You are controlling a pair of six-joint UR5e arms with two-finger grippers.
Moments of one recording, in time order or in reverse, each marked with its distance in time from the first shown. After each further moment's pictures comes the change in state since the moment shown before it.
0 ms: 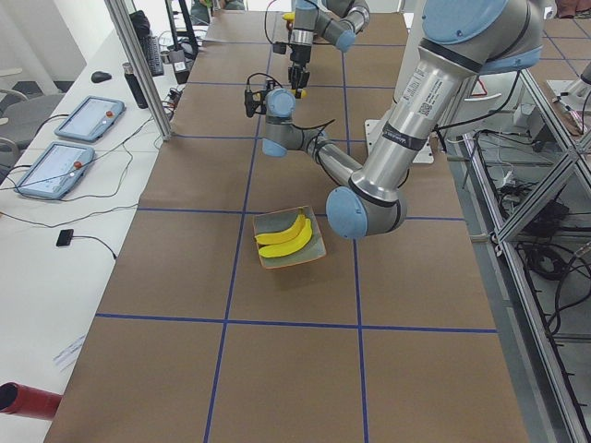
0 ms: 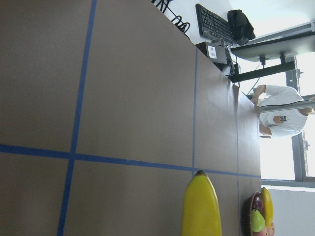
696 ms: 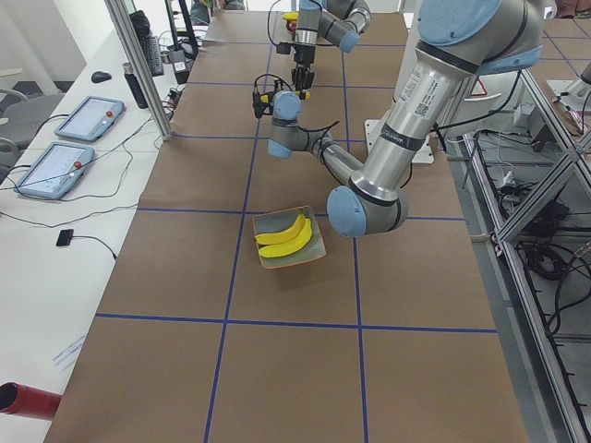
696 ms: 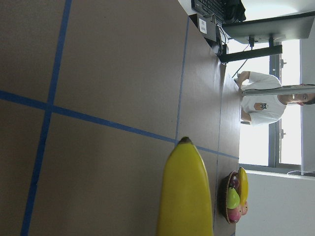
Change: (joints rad) left arm 0.037 -0.005 0.005 -0.037 0.005 -0.044; right arm -0.017 0.015 0.002 0.012 -0.002 0.003
